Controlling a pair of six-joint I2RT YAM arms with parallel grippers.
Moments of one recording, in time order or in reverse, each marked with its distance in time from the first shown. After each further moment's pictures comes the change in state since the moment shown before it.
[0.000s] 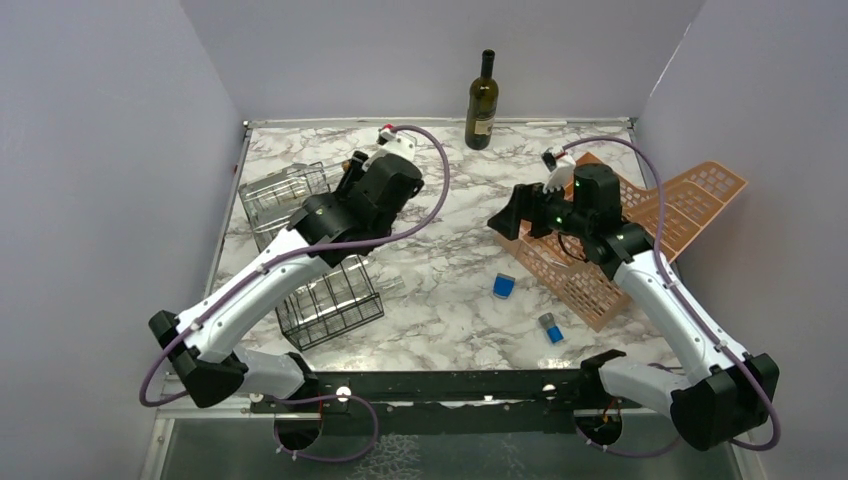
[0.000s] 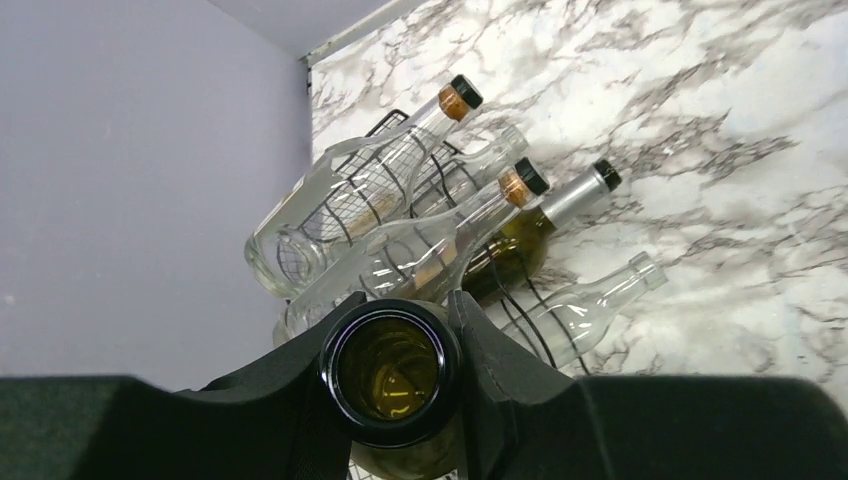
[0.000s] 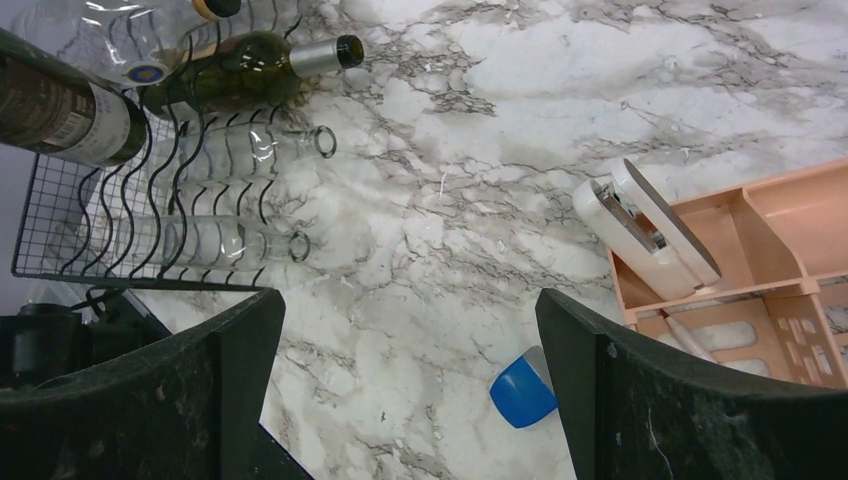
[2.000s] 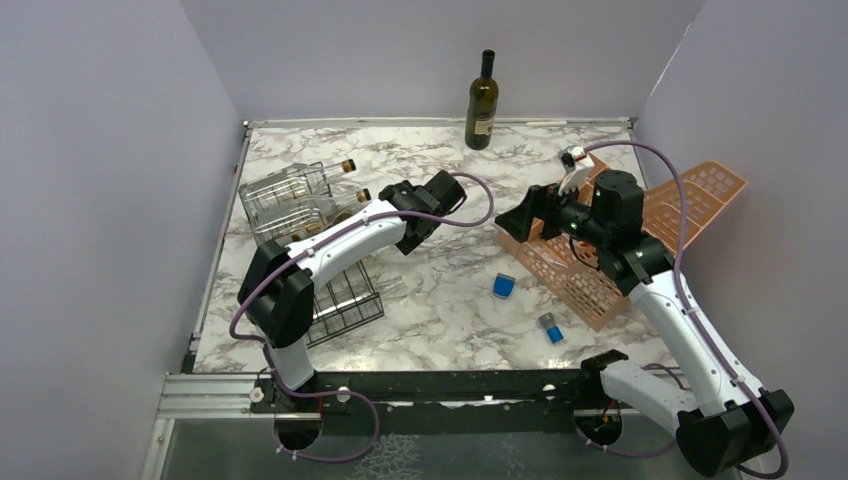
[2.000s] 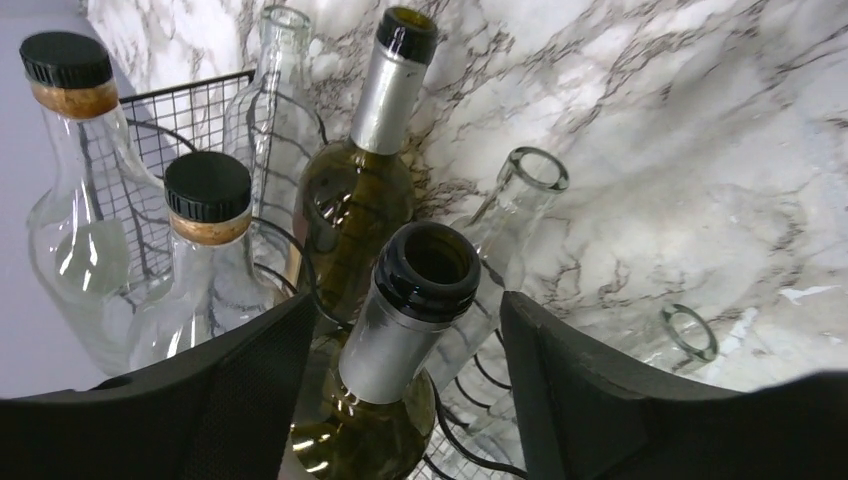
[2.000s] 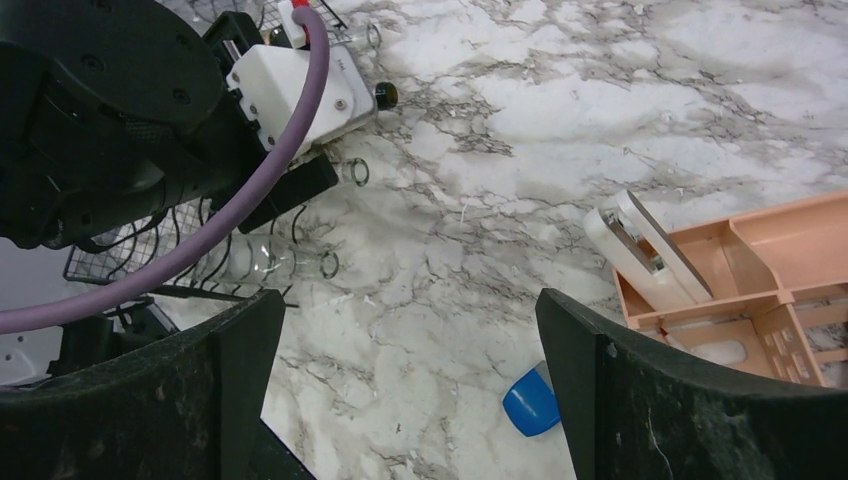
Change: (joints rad) left arm 0.066 0.395 -0.024 -0.035 0.320 0.111; right arm -0.019 -0.117 0.003 0.014 -0.031 0.016
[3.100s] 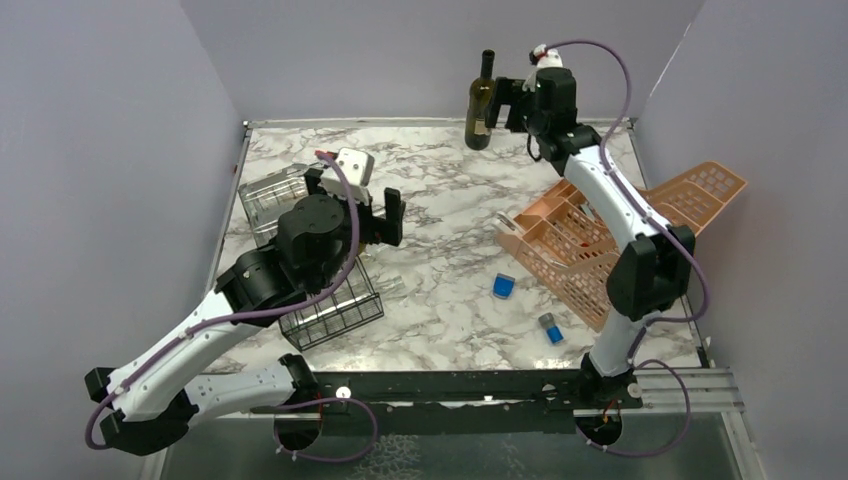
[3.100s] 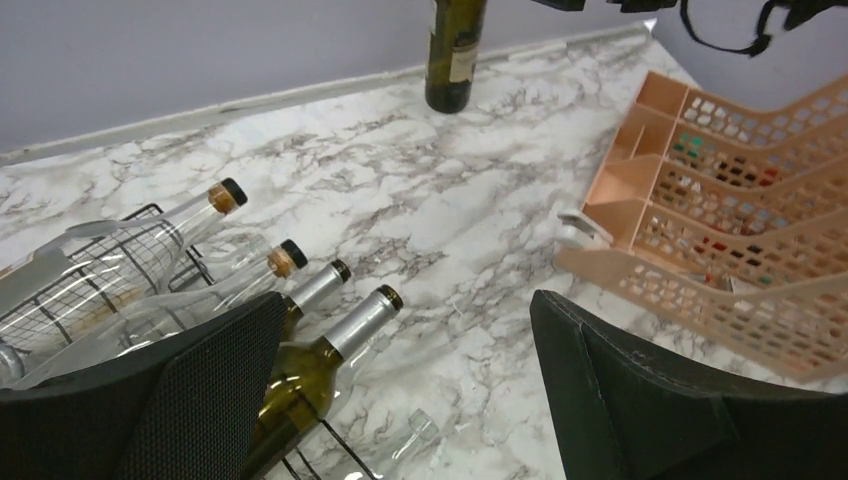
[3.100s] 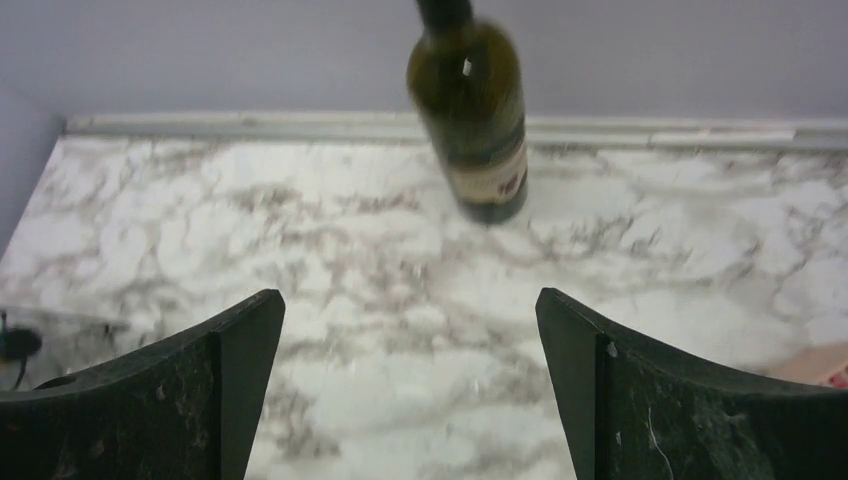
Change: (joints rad) left arm -0.160 -0.832 -0.254 0.457 0.007 -0.311; right arm -0.001 0.900 0.832 0.135 0.520 -0.054
